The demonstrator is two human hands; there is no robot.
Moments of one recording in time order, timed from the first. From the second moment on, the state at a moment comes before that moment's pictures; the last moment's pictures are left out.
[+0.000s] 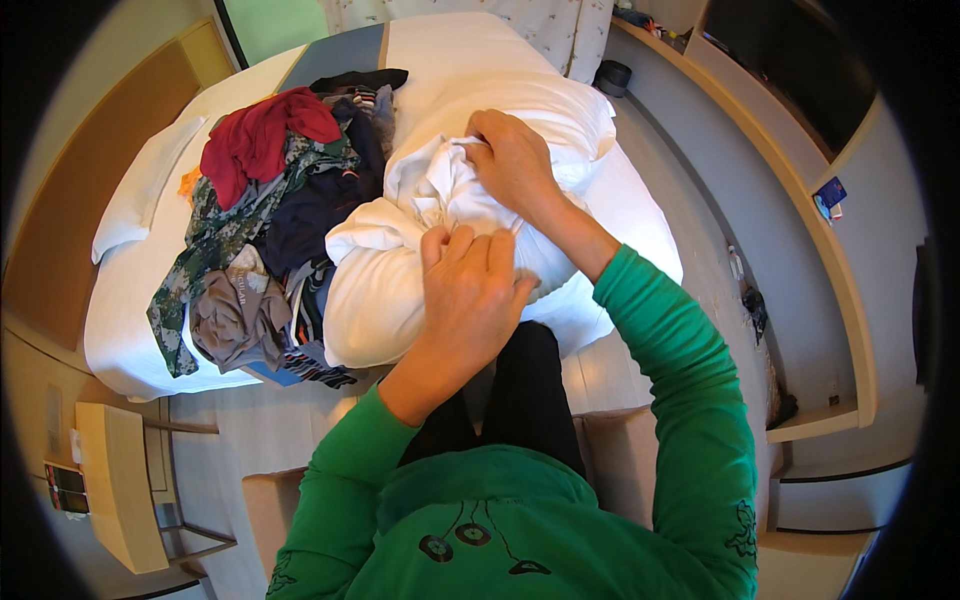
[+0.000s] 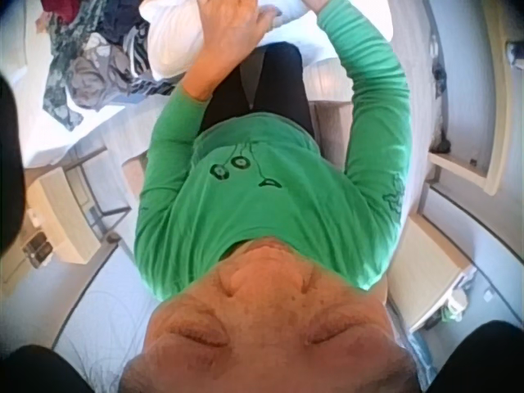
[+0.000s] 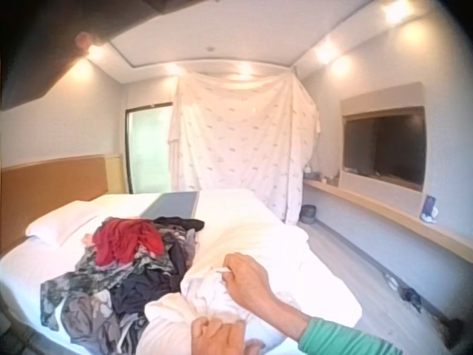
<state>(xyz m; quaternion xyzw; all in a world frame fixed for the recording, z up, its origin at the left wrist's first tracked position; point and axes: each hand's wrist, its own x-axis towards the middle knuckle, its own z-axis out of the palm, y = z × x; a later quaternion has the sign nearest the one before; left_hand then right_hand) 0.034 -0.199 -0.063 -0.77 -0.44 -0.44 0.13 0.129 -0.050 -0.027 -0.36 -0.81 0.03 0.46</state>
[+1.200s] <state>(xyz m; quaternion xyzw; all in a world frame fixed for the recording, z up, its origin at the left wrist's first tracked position) -0.115 -0.137 -0.034 -0.85 -0.30 -0.43 0.03 0.127 -0.048 0.003 -0.35 -0.57 0.27 0.69</state>
